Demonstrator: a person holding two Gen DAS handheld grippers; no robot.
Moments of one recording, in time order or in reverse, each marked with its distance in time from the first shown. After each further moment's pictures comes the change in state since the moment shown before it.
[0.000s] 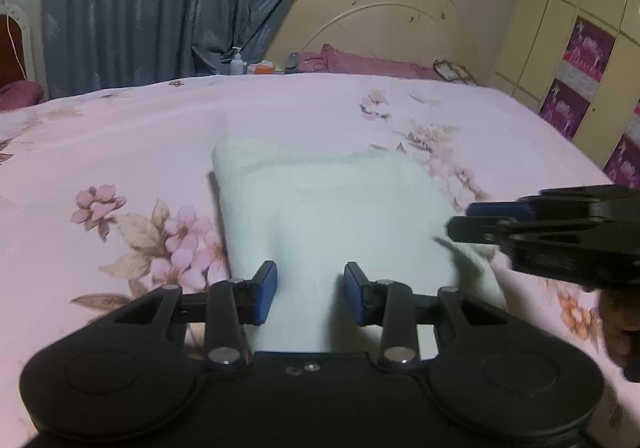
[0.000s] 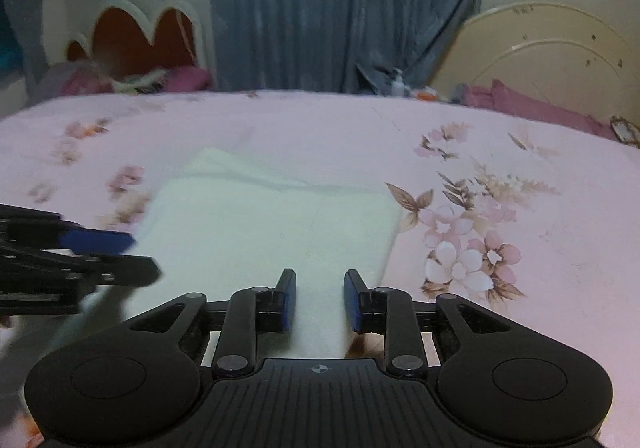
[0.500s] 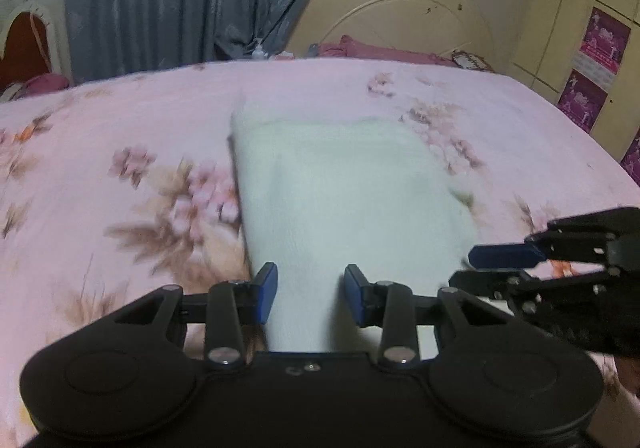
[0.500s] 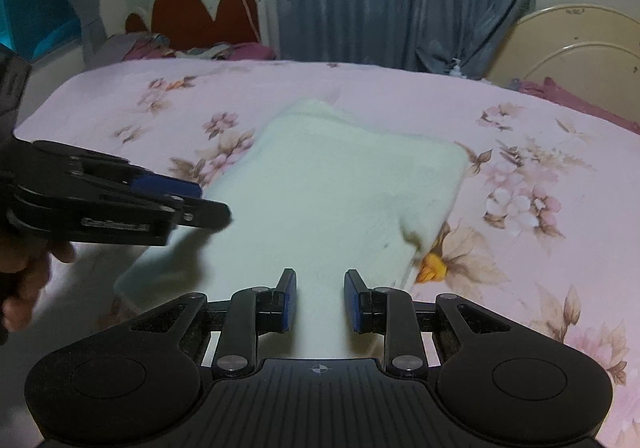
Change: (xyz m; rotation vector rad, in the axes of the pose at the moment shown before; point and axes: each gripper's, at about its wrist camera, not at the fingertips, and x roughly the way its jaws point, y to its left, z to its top) left arm -0.046 -0.017 -0.040 -0.028 0.030 0.074; right arm -0.033 0.037 -0.055 -0.087 0.081 0.129
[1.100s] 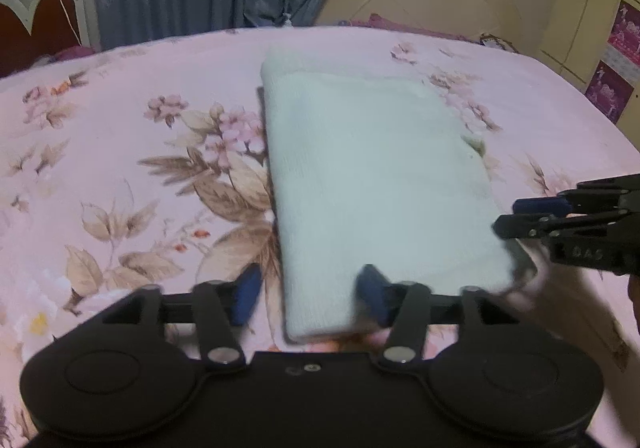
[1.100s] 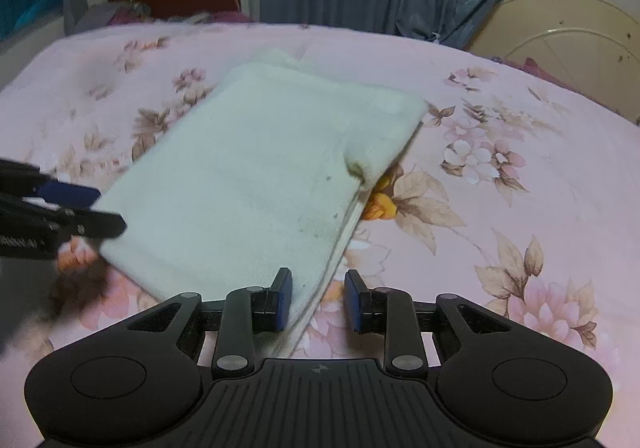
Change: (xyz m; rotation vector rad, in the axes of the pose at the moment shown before) left arm -0.016 -0.007 -0.025 -0.033 0.046 0.089; right arm -0.008 -0.028 -0.021 0.035 0.047 -0.084
